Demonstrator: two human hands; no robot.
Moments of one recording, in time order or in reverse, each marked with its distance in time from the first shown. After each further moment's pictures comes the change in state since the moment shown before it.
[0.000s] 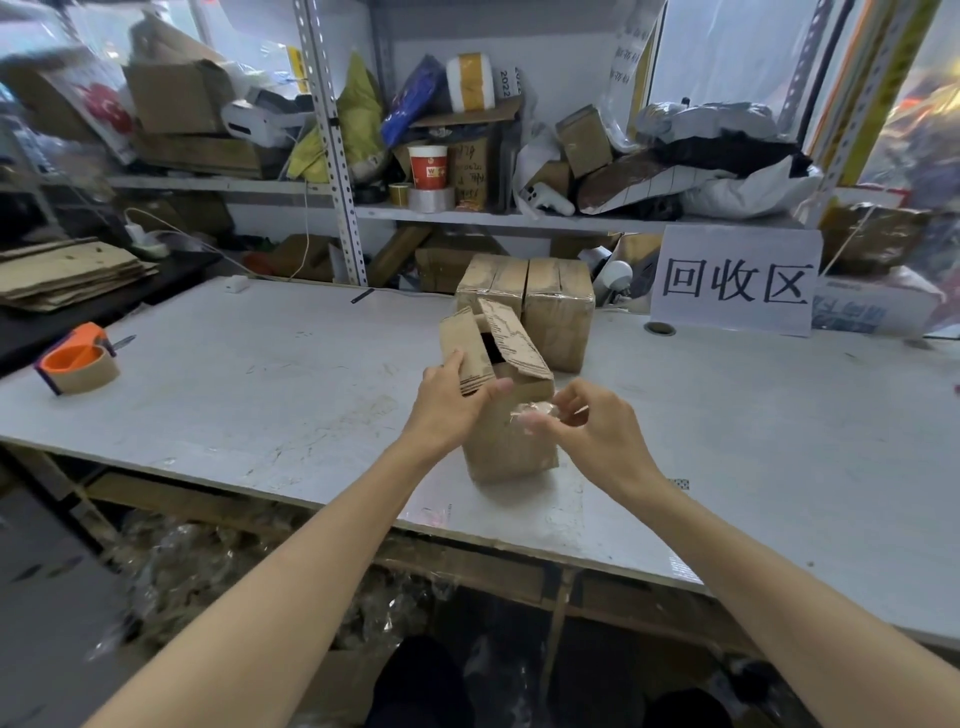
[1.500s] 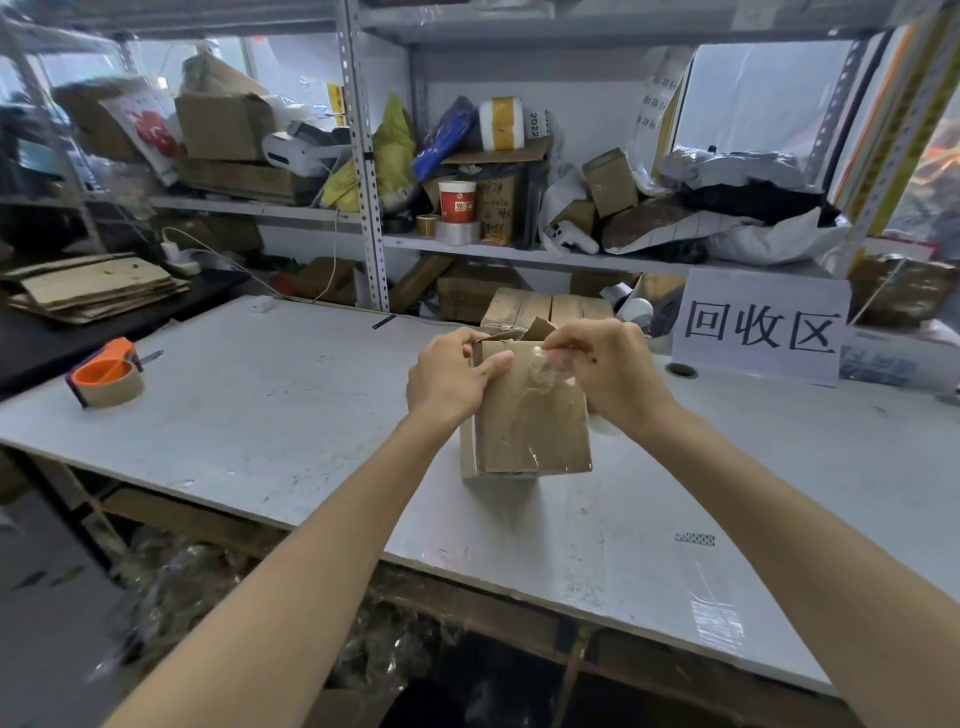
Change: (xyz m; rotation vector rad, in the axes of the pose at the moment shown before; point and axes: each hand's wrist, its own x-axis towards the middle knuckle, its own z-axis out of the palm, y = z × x) left_hand 0.029 0.031 -0.046 0.037 0.240 0.041; right_hand 0.075 -0.064 -0.023 -0.166 0.068 -0.460
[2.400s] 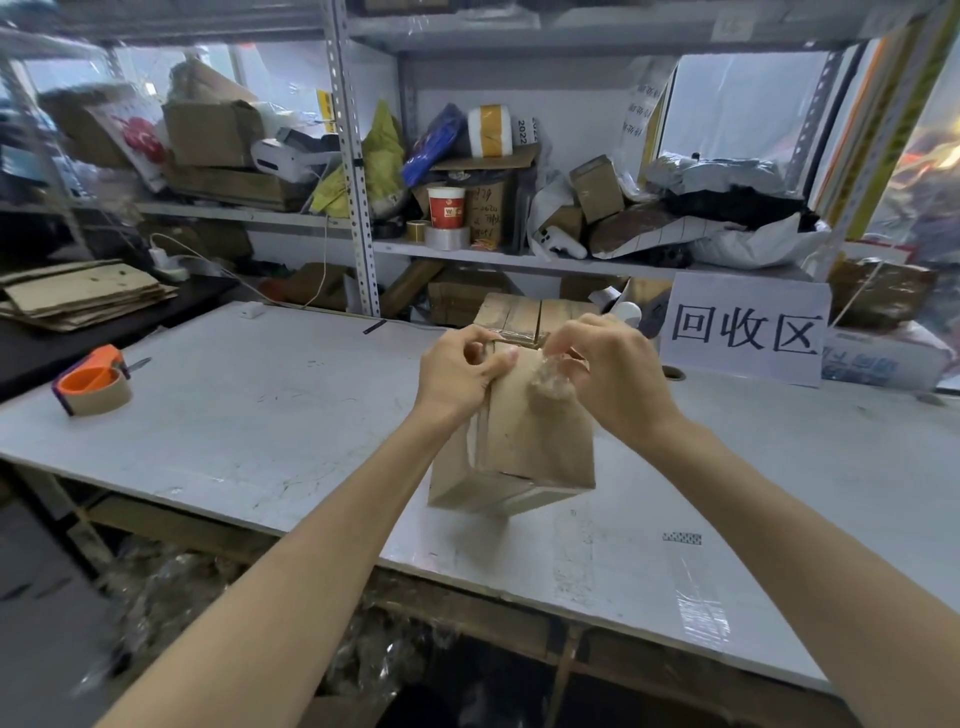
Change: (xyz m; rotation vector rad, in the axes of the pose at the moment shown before) left_hand -0.005 0.014 0.006 -0.287 -0.041 0.081; right_hand -0.008 0.004 -0.011 -0.215 0.058 -0.071
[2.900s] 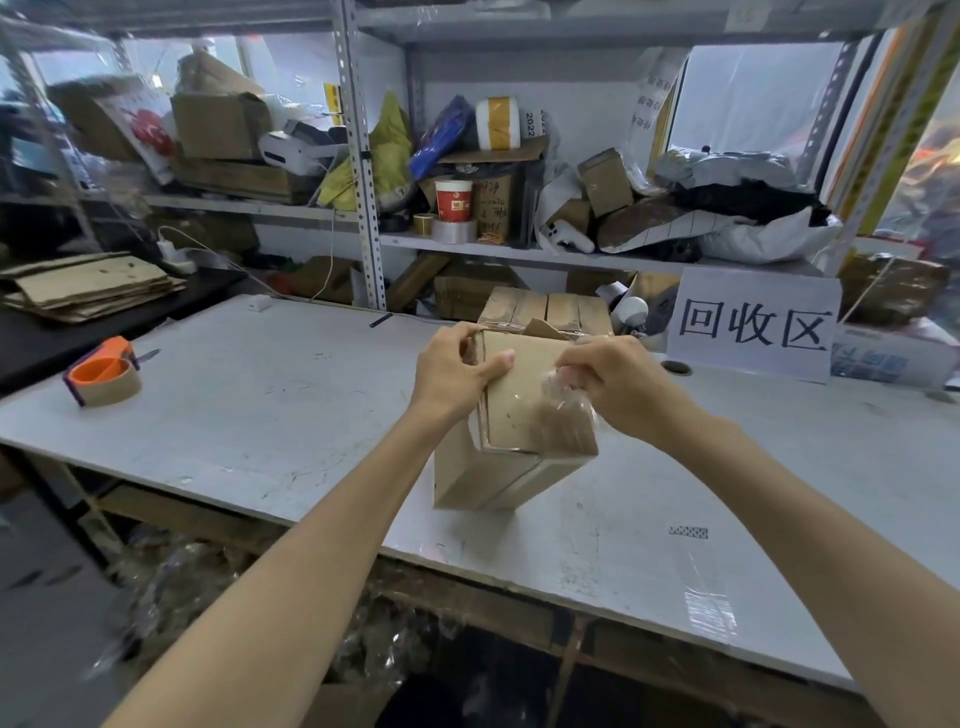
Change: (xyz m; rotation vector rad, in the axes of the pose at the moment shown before) left_hand -0.003 -0.010 -0.009 0.059 -0.006 0.029; right_hand -0.005 0.002 -0.006 0.083 -0.299 -0.029
